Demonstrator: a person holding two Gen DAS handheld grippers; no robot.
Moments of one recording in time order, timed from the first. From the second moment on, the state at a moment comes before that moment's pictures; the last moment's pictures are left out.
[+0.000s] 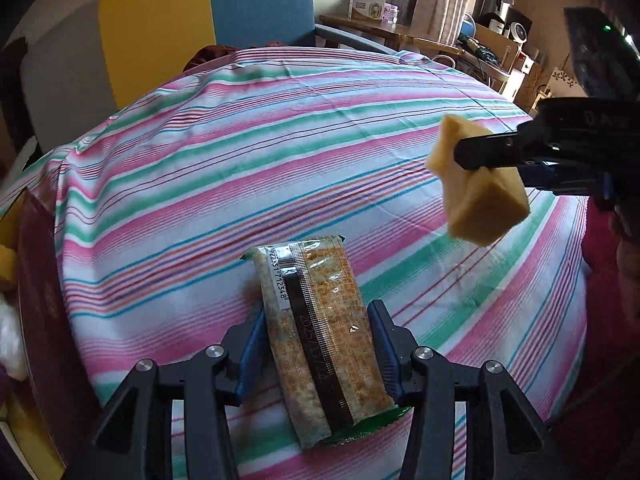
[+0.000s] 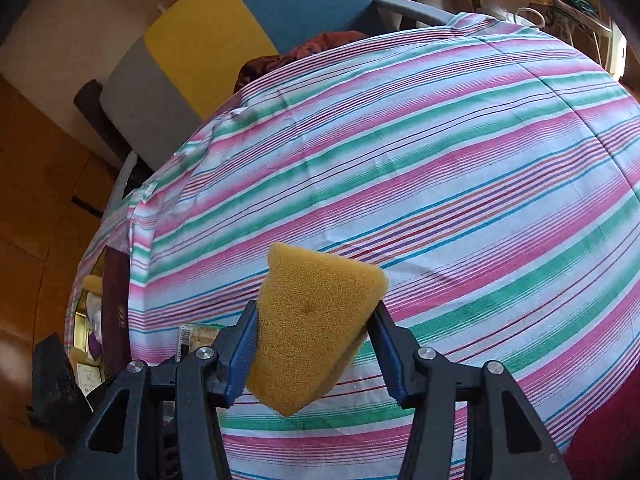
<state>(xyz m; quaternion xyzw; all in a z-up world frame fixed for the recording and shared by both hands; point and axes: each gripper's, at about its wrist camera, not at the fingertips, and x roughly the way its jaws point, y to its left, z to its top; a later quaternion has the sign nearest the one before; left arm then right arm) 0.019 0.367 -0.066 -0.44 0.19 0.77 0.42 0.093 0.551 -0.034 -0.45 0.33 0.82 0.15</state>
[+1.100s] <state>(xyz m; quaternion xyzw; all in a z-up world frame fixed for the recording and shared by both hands) 0.047 0.316 -0.006 -0.36 0.15 0.82 0.42 0.082 0.554 -0.048 -0.48 0.30 0.81 0.17</state>
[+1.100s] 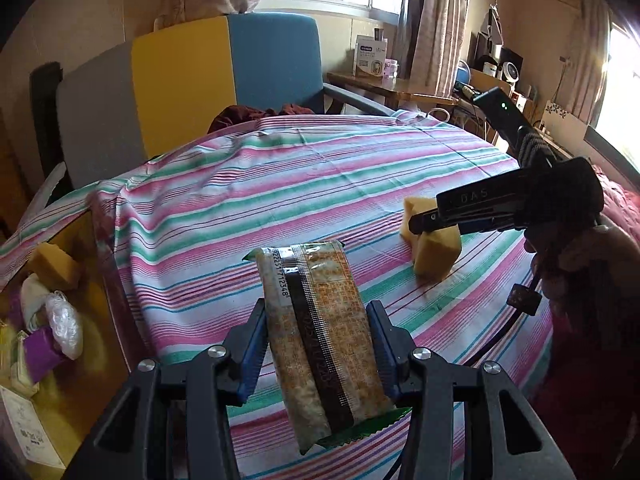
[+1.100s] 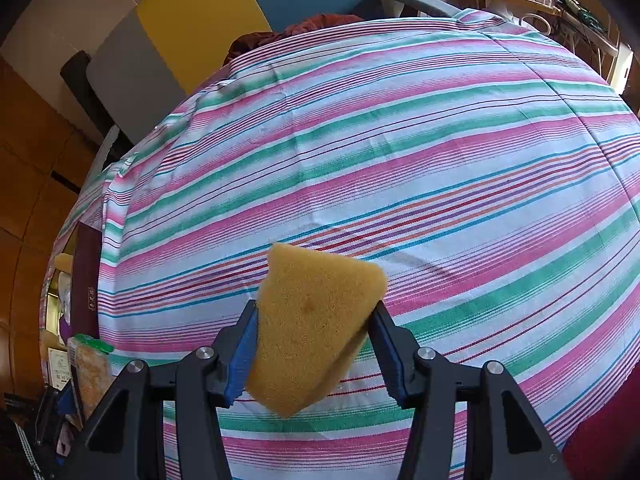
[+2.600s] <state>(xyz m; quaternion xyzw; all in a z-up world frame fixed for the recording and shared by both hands) -0.058 0.117 -0.030 -0.47 0.00 0.85 0.22 0.081 0.549 -0.045 -0.49 0.27 0.81 0.18</state>
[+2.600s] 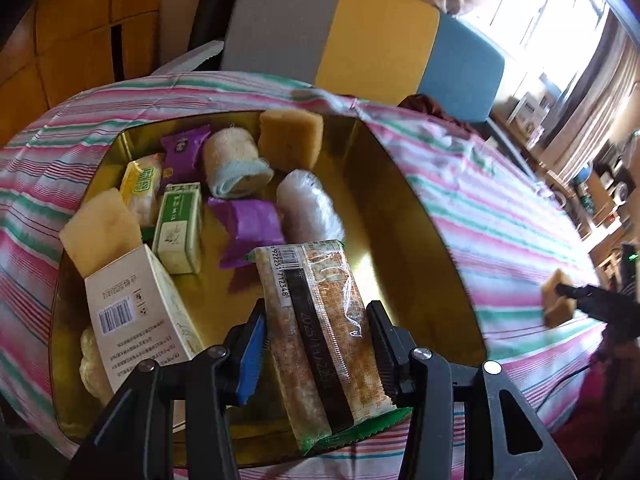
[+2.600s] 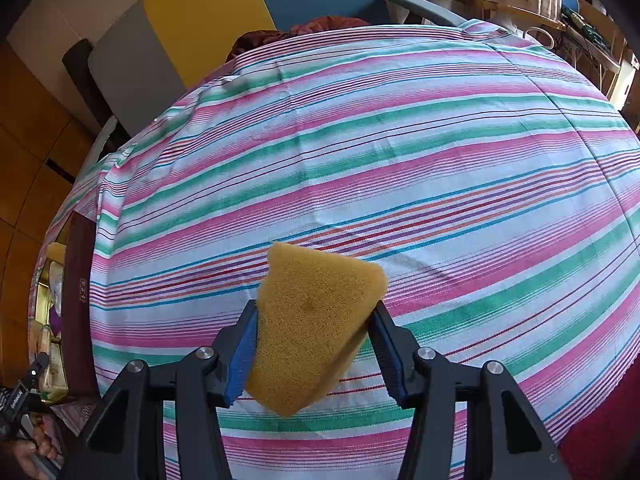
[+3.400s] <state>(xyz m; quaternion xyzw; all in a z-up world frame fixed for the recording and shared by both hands) -0.043 0.106 -0.001 -0.40 0.04 0.89 0.19 0.079 0.544 -0.042 -0.49 0.25 0.81 0.18</state>
